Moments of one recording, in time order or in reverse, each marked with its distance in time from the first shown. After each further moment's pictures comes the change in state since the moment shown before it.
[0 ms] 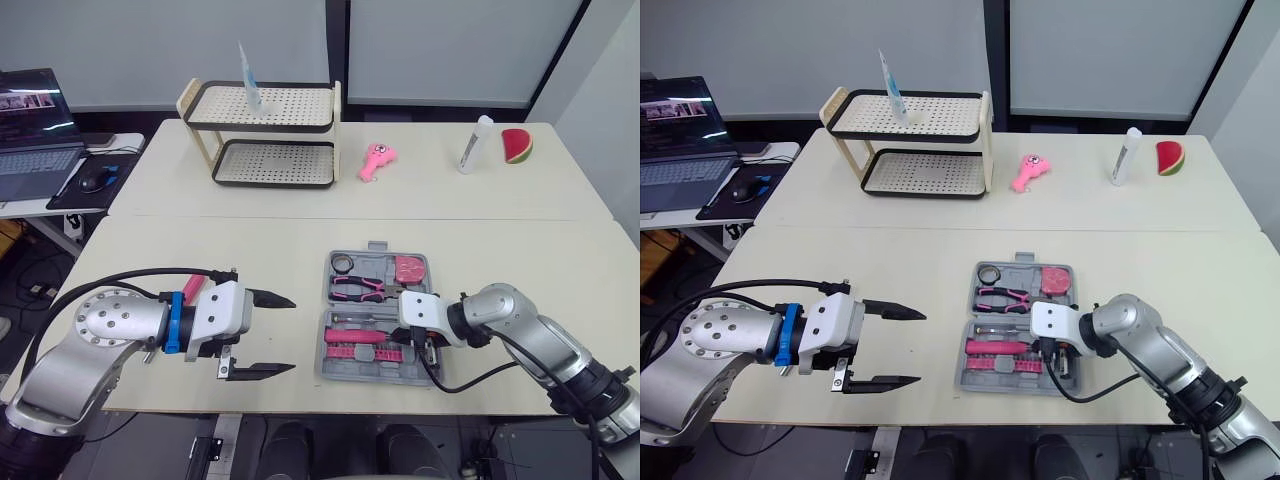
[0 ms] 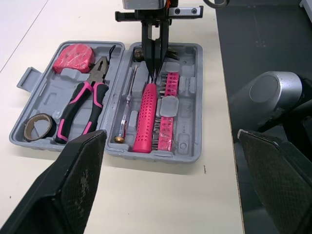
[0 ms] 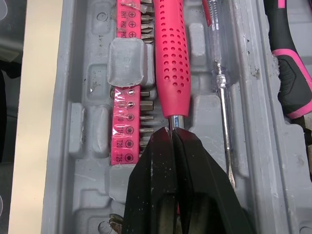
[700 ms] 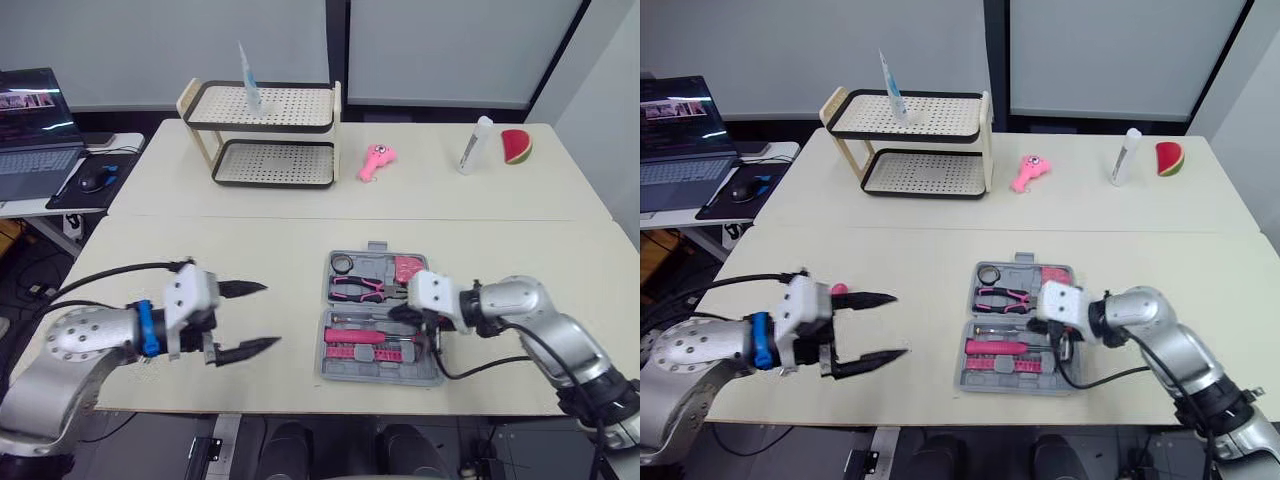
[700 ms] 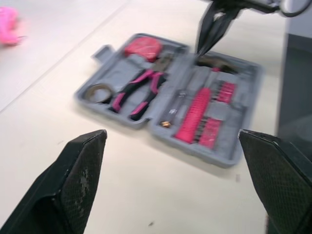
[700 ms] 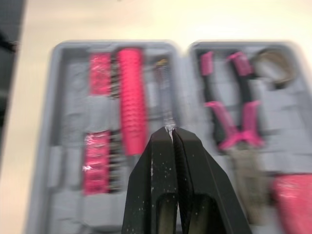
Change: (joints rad) left arm 0.159 -0.108 0.255 0.064 -0.087 0.090 0.182; right arm 0.091 0.002 -0.266 -0.099 0.108 -0.130 -0.065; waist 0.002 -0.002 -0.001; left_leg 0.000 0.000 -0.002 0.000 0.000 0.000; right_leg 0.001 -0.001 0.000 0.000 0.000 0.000
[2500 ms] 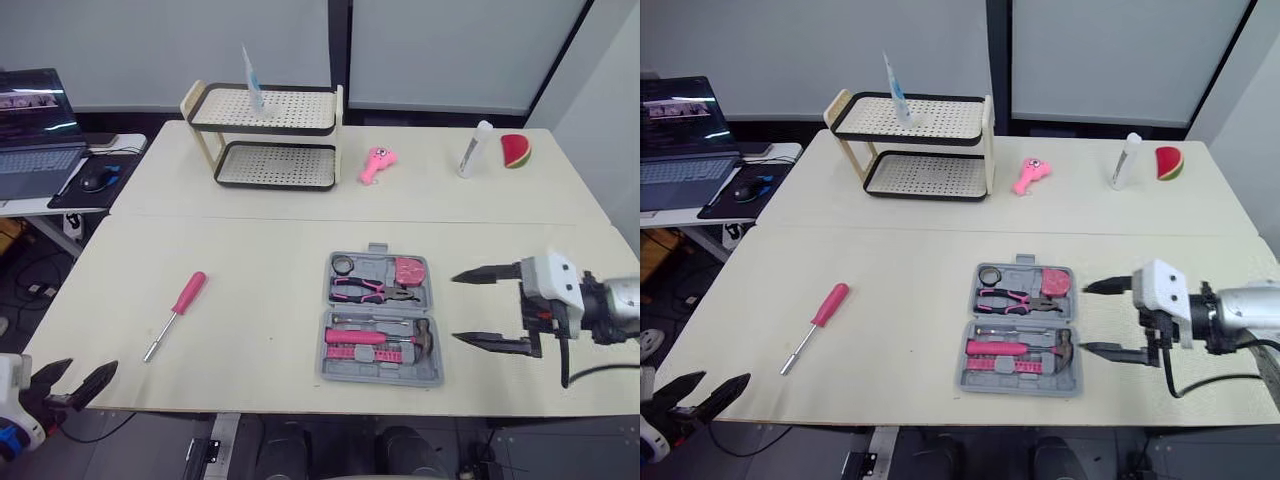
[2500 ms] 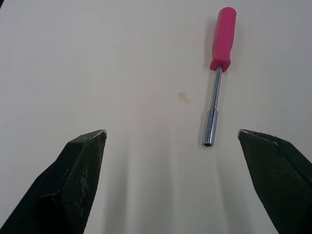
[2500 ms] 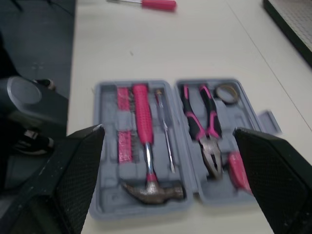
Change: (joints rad) left arm 0.307 -0.147 0.428 0.579 0.018 -0.098 0.165; right arm 0.124 -0.275 -0.335 -0.177 0.509 0.078 0.182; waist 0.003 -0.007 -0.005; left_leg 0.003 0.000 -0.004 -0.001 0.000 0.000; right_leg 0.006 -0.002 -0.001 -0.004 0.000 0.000
